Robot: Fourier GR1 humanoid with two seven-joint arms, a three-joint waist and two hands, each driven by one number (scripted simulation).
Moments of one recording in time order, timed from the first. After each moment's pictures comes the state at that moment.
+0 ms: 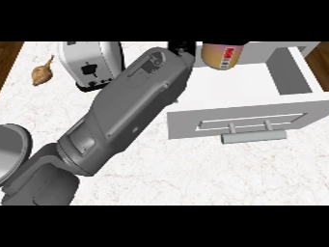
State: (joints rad) left arm -1.39 0.00 -0.46 -0.55 0.78 0.70 -0.05; right arm 0.34 -0.04 -0.64 -2.29 -0.53 0.42 0.31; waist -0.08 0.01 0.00
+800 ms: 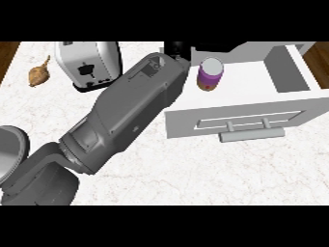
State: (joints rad) left arm -1.40 0.00 -0.58 -0.45 0.91 0.76 -0.13; right arm 0.33 -0.04 -0.64 -2.30 -0.51 0.43 0.32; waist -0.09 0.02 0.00
